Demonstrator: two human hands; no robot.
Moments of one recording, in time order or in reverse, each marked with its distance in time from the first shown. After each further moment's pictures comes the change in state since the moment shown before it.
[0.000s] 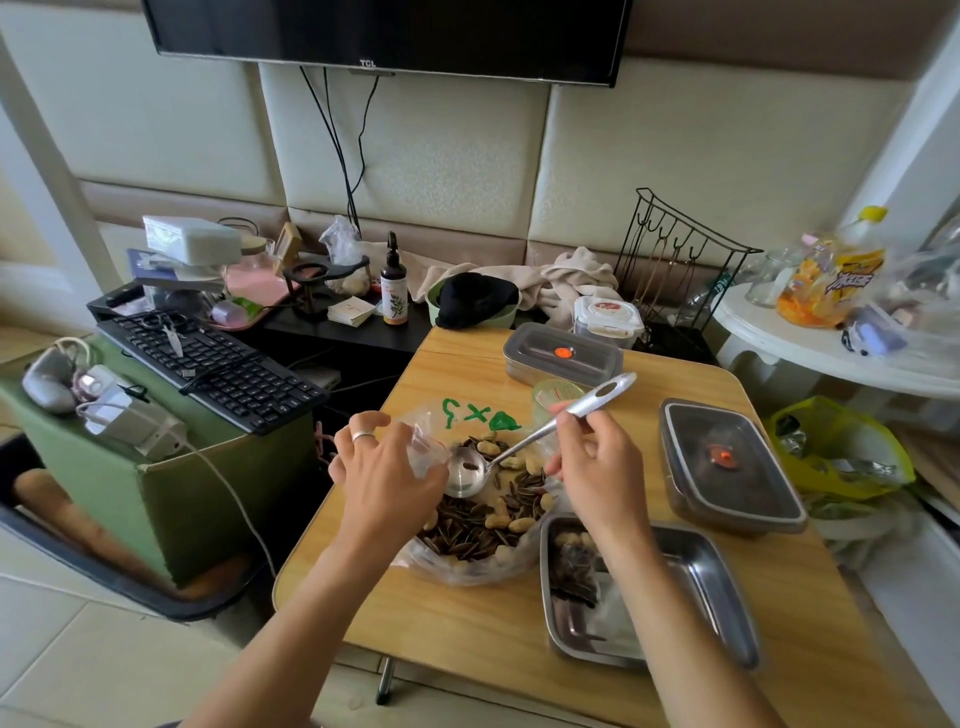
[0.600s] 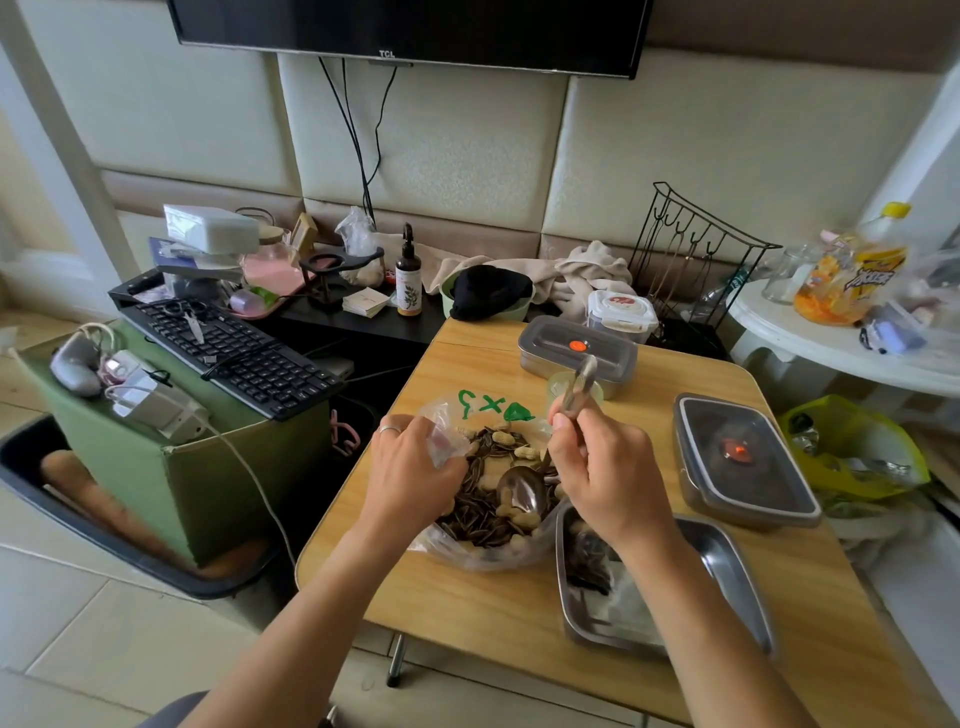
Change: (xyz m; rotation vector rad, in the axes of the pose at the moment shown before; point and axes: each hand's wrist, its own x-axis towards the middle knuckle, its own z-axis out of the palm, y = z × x) left_hand -0.003 -0.002 -0.002 -0.164 -0.119 -0.014; right_hand -0.005 -0.009 -0.003 -0.330 0.030 -0.728
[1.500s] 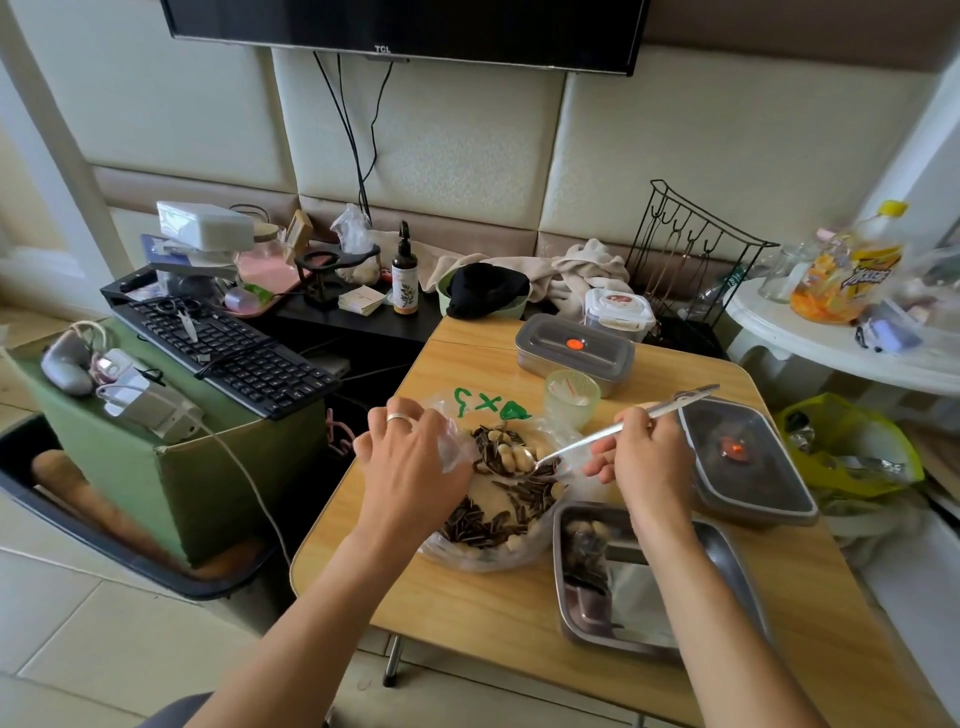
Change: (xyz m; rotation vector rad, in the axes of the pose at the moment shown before) left_hand -0.007 0.008 0.001 0.267 0.149 0.166; right_hand 0.003 0.019 -0.007 0.303 0.100 1.055
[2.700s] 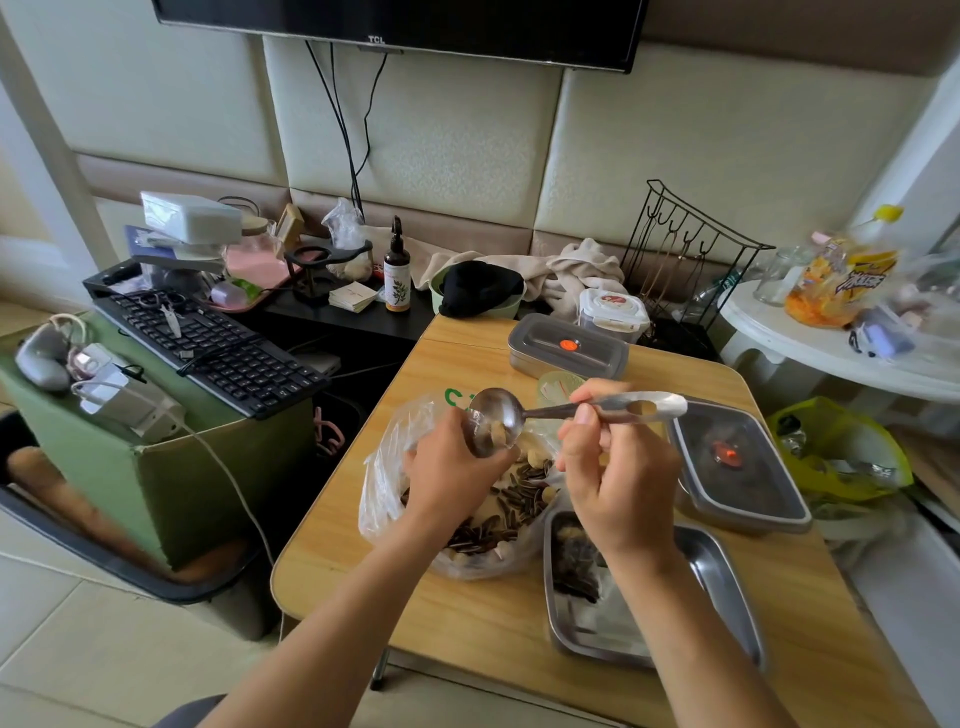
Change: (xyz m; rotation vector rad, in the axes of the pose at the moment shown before) left_hand 0.016 0.036 0.035 -0.472 -0.168 -0.231; right_hand -0.022 -0.007 0.007 -0.205 0.166 -1.118
